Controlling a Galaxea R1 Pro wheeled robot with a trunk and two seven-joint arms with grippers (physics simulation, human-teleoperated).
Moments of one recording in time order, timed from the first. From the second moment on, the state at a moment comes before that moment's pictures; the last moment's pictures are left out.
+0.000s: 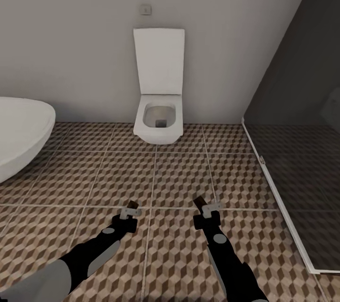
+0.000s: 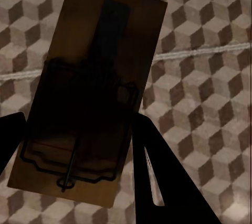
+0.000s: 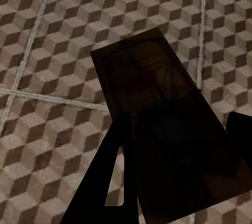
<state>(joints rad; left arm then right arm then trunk) -0.67 0.19 -0.96 -0.71 0.82 0.10 0.28 -0.40 0.17 0.06 -0.96 0.24 0.15 -0.08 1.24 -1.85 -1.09</state>
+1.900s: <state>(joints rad) -0.98 0.08 -0.41 -0.66 0.37 0.43 0.10 -0.78 0.17 0.09 -0.80 0.28 0.13 0.15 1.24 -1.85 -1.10</state>
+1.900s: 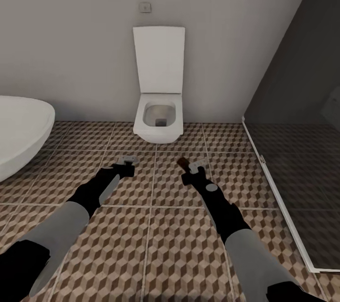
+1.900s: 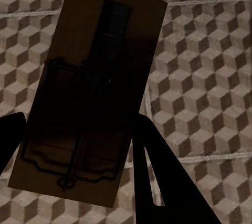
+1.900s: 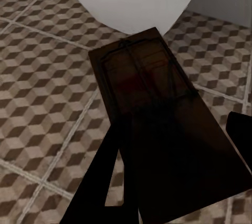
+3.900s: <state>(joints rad) -0.98 0.06 -0.44 -0.67 0.37 0.43 0.11 -0.78 0.17 0.10 -0.80 0.28 0.07 0.14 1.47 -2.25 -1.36</state>
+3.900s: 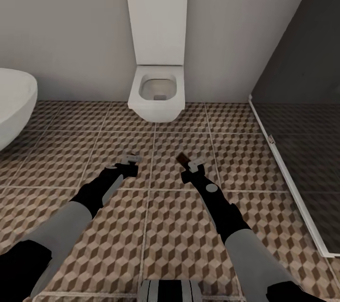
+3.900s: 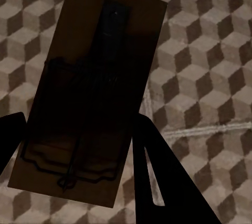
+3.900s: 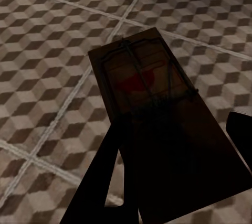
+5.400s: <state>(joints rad) -0.98 0.06 -0.44 -0.67 0.37 0.43 0.11 -0.78 0.17 0.10 -0.80 0.28 0.07 0.14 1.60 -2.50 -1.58</state>
